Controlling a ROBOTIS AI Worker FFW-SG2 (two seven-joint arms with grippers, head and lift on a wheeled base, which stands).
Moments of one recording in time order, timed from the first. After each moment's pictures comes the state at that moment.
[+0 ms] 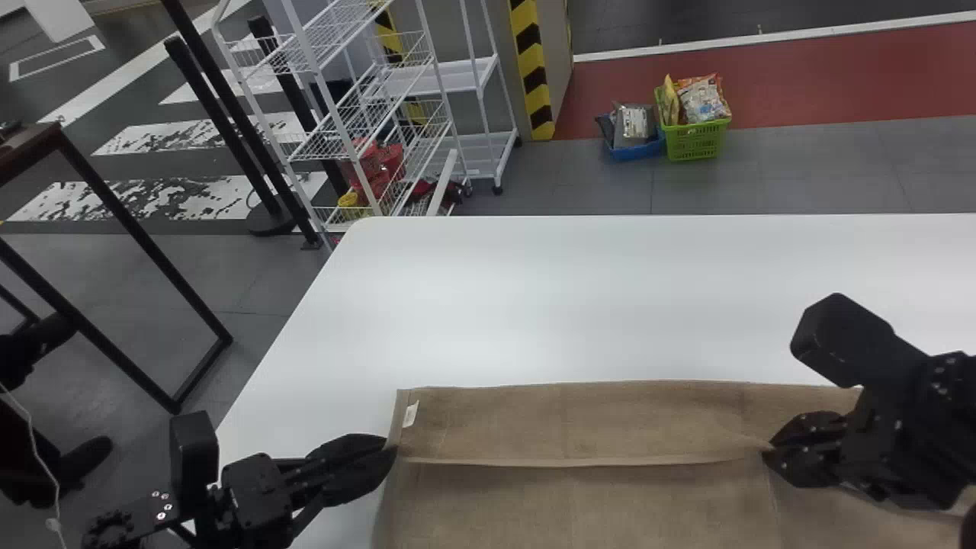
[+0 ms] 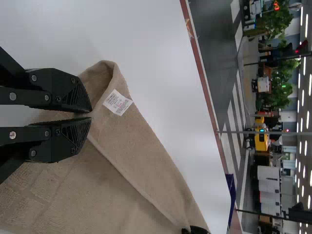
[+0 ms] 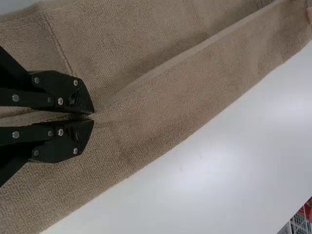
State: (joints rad) left arm 0.41 0.11 0.65 -1.86 -0.14 0.12 -1.27; right arm -0.01 -0.09 0.33 -1.93 0.95 0.77 1.36
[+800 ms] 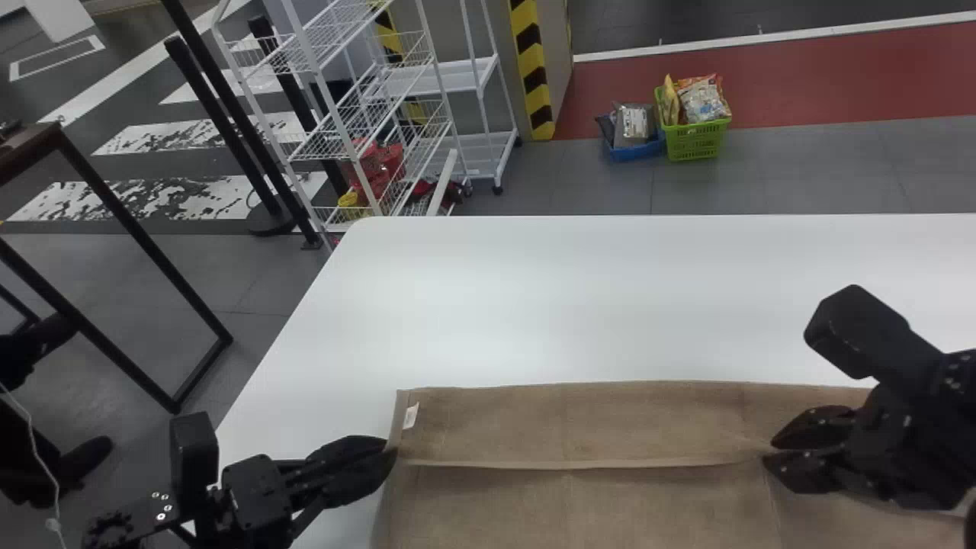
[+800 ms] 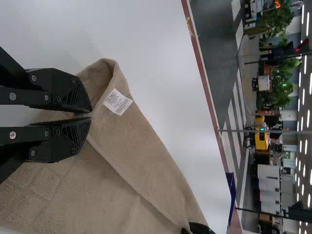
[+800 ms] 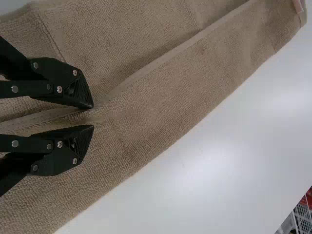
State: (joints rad) left arm 0.41 0.11 0.65 -1.85 -0.14 0.12 -1.27; right arm -0.01 -0.08 0.30 -1.93 0.93 0.83 1.36
